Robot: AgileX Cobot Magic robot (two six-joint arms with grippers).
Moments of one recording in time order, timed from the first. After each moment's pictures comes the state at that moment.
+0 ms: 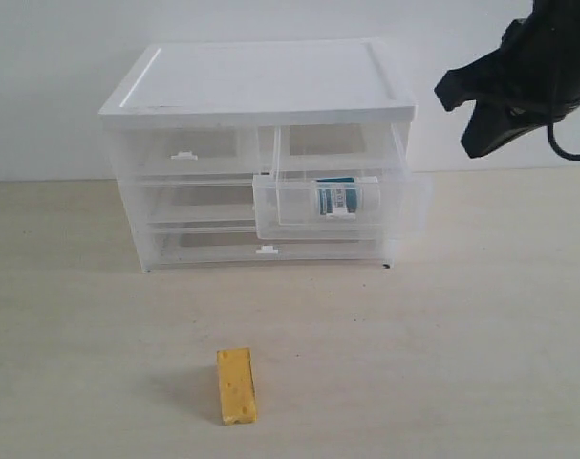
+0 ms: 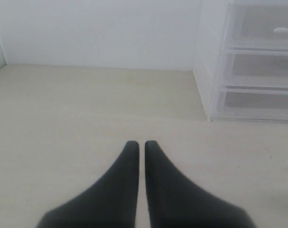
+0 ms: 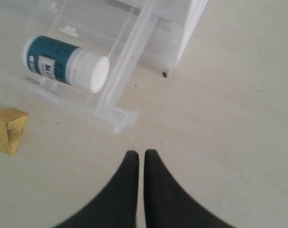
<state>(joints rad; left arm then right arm) 0.06 0.00 0.00 0.01 0.29 -0.06 0.24 1.55 -1.47 0.23 1.08 -0.26</state>
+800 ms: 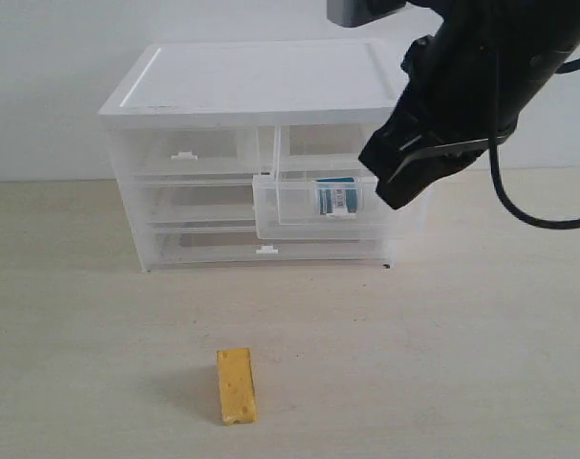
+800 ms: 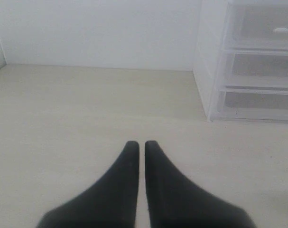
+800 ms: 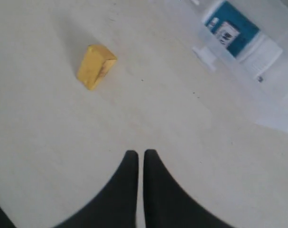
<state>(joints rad) 0.06 0.00 0.00 0.01 0.29 -0.06 0.54 1.49 -1.47 0.21 1.22 -0.37</state>
